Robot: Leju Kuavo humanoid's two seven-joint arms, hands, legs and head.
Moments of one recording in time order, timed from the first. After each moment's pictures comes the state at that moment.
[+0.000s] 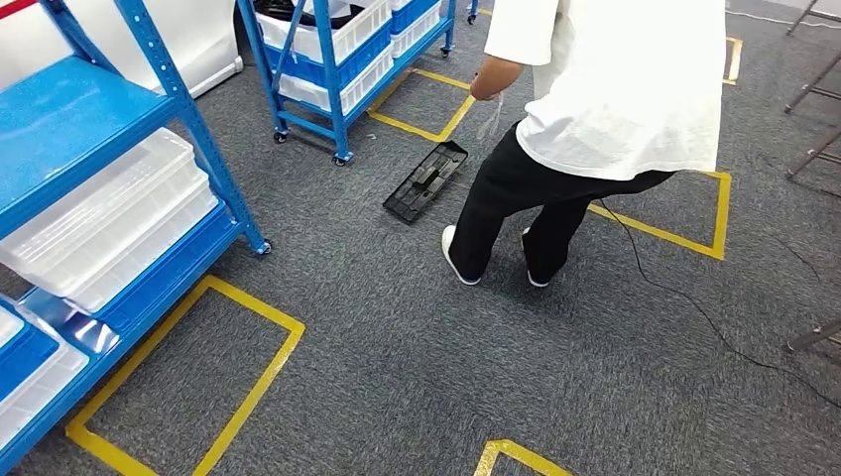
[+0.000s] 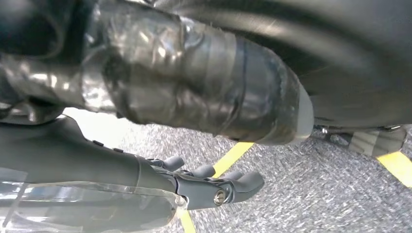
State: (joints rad) left arm -0.09 -0.21 1.23 -0.21 -1.14 0.11 -0.34; right arm -0.02 0.19 -0.70 -0.21 0.96 -0.02 0.05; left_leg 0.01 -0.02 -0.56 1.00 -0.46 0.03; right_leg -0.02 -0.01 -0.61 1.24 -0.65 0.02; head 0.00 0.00
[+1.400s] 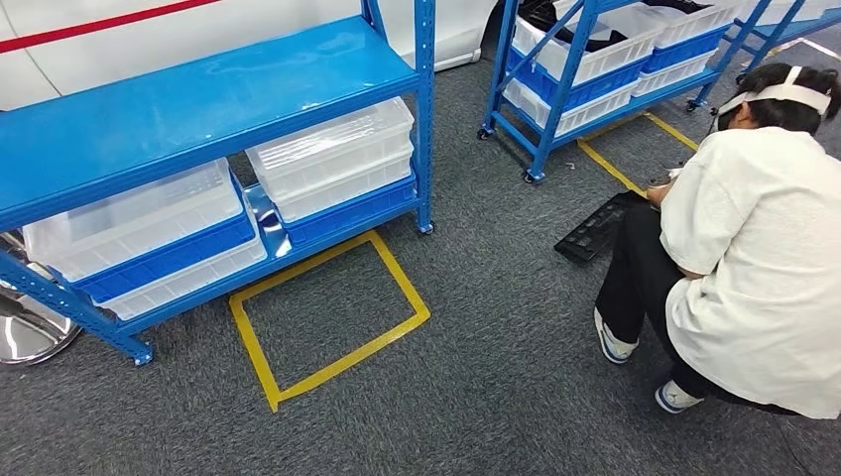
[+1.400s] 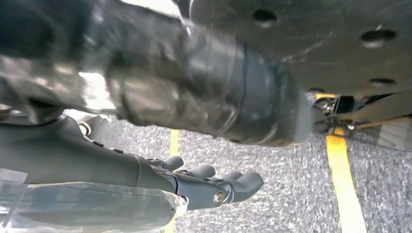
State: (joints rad) left arm -0.09 -0.21 1.23 -0.21 -1.13 0.11 -0.33; right arm -0.01 0.18 -0.70 -0.21 0.98 -0.02 0.05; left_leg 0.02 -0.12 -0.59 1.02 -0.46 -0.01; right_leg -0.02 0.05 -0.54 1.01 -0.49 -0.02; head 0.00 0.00
